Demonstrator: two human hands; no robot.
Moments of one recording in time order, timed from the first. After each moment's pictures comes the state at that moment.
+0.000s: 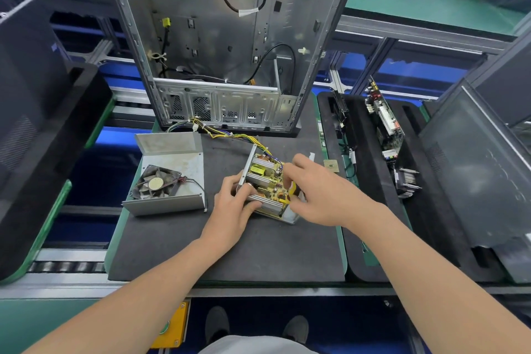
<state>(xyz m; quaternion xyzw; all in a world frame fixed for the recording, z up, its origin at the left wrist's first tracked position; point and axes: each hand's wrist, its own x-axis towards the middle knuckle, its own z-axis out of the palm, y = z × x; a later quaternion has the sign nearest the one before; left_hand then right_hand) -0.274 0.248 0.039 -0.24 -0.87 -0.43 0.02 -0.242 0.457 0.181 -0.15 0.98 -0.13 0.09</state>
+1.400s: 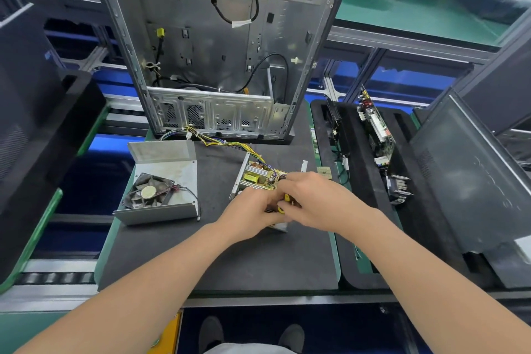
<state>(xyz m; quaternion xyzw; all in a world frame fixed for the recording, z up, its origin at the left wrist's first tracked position) -0.296 0.289 0.084 -0.36 -0.82 -0.41 -0.16 -0.243 0.454 0.197 -0.19 0.97 -0.05 0.11</state>
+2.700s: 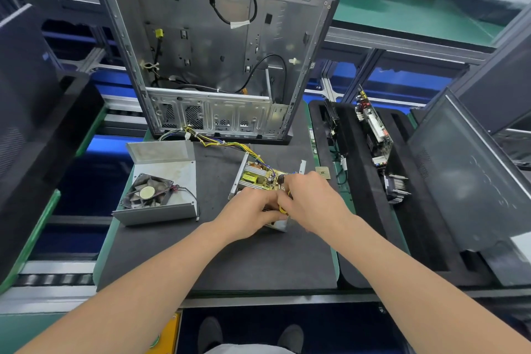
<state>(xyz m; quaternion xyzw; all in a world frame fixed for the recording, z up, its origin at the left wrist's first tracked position) -0.297 0.287 0.085 -0.35 -0.81 -0.42 -0.20 -0.246 0.440 0.168 0.05 1.00 -0.05 0.07</state>
